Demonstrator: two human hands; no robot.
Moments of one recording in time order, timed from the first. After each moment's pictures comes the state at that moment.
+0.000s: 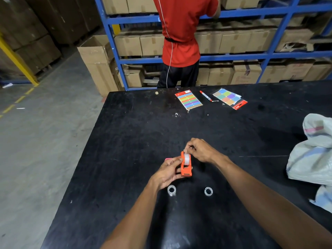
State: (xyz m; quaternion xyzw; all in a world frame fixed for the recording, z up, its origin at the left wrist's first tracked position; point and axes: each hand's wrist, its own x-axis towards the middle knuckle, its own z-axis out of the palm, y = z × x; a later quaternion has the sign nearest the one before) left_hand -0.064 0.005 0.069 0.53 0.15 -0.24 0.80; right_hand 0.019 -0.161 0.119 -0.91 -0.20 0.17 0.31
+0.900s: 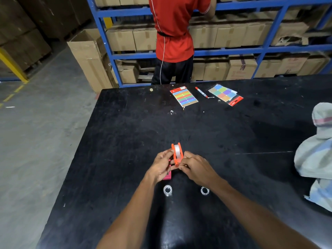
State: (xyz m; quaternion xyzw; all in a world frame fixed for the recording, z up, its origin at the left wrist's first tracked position) left_hand -0.037 0.009 0.072 0.55 0.19 -0.19 0.79; right_hand -0.047 -0.164 0.100 -0.93 -0.26 0.07 0.24
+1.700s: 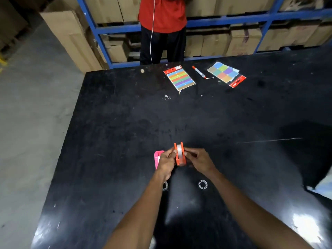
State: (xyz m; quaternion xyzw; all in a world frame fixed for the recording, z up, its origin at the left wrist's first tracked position) left_hand -0.011 -0.034 0.009 0.59 0.25 -0.17 0.75; right_hand 0.009 -0.187 0.003 -0.83 -0.01 0.16 0.54
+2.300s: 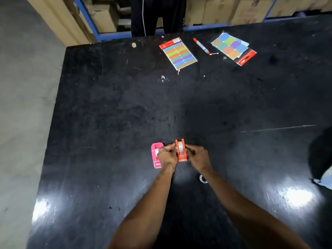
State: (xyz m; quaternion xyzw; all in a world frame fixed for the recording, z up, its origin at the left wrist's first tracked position) left_hand 0.024 -0.047 -0.043 0.58 0.39 -0.13 0.70; right_hand 0.025 -0.176 -0.072 -0.89 0.04 0.15 0.43
